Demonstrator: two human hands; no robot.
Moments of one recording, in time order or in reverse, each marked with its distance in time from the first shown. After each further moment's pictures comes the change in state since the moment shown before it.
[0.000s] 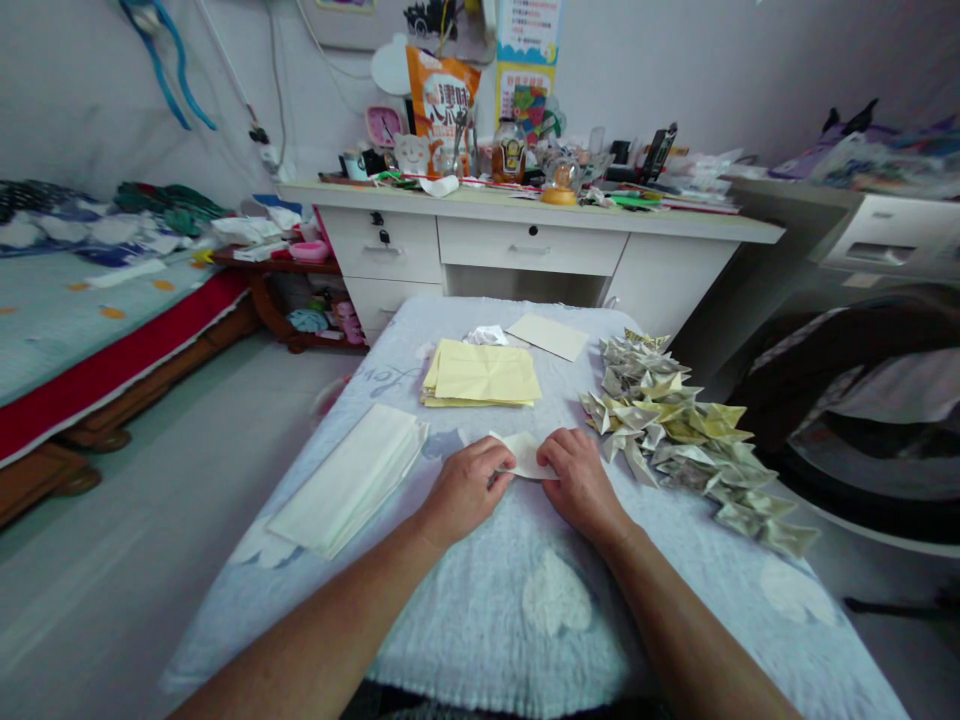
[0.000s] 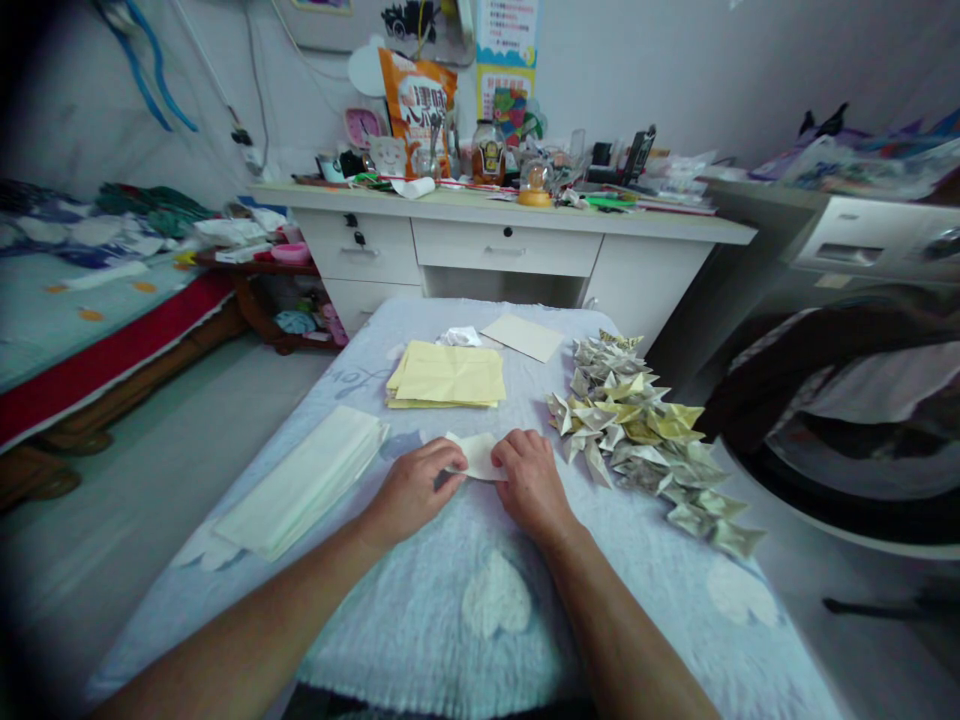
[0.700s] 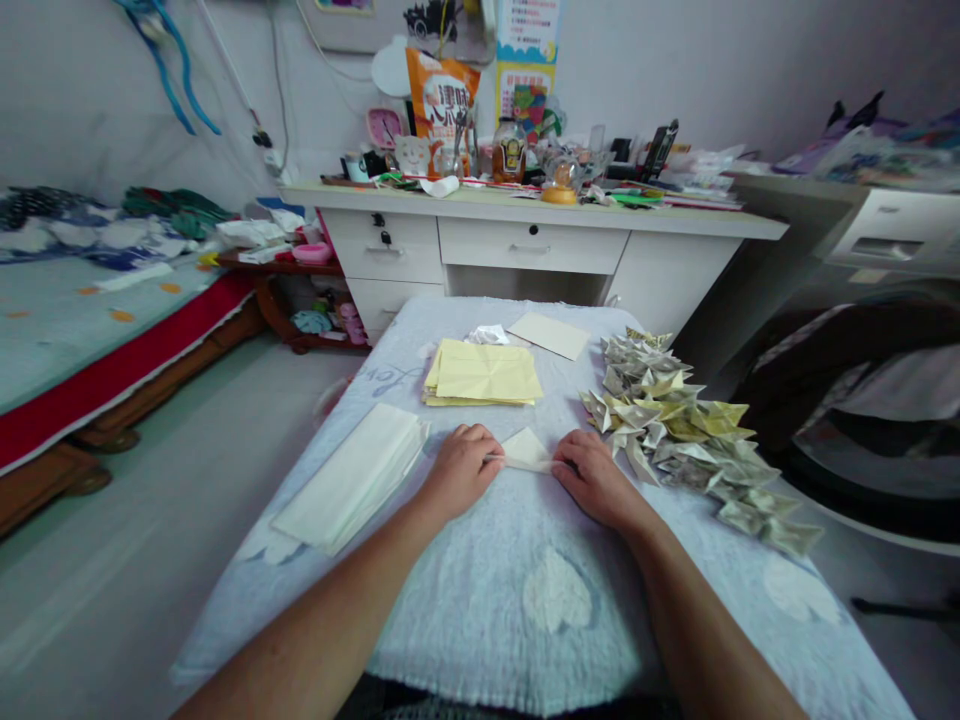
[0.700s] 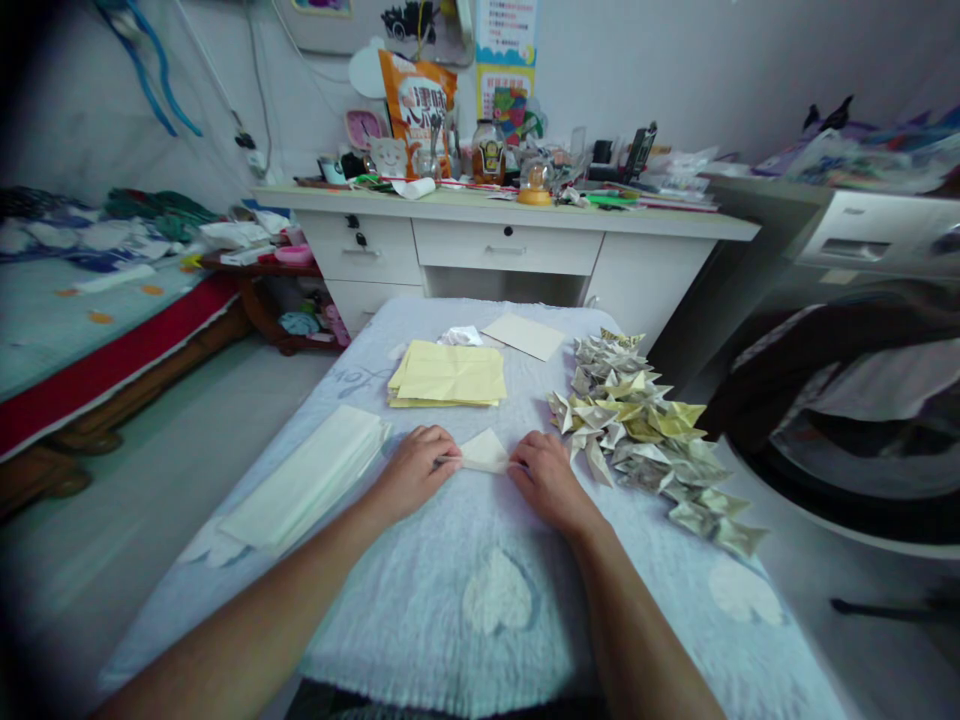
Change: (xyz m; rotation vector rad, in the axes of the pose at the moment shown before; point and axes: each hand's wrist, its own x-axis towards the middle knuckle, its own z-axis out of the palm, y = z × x) left_hand 0.009 -0.018 -0.005 0.155 -0.067 -0.098; right_hand -0.004 0.023 -0.014 0.173 -0.179 0.081
